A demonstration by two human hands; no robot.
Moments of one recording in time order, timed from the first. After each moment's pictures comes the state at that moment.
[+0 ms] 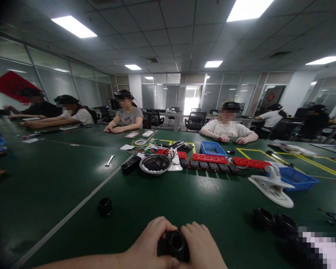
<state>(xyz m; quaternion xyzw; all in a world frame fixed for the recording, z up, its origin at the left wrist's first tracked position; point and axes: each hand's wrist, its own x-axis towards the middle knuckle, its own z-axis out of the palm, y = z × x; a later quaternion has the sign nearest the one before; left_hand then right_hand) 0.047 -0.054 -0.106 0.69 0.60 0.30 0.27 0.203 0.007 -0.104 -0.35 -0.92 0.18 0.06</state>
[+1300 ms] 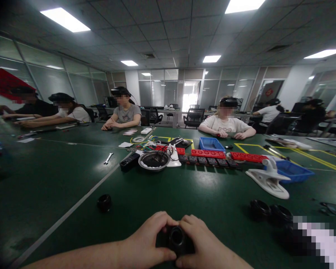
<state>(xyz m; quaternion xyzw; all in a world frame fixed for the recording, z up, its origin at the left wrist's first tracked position) 0.044 -0.058 -0.099 0.71 0.55 0.31 0.32 0.212 0.013 -0.083 -0.28 -0.91 0.29 0.03</state>
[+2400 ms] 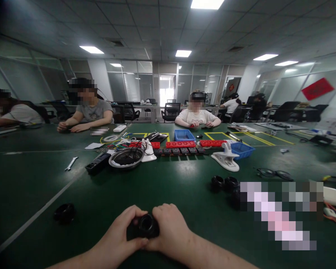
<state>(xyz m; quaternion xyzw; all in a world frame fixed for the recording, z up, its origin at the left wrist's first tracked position) 0.052 -0.061 -0.105 0.67 0.60 0.31 0.30 0.210 0.005 -0.108 -0.34 -0.92 0.15 0.09</state>
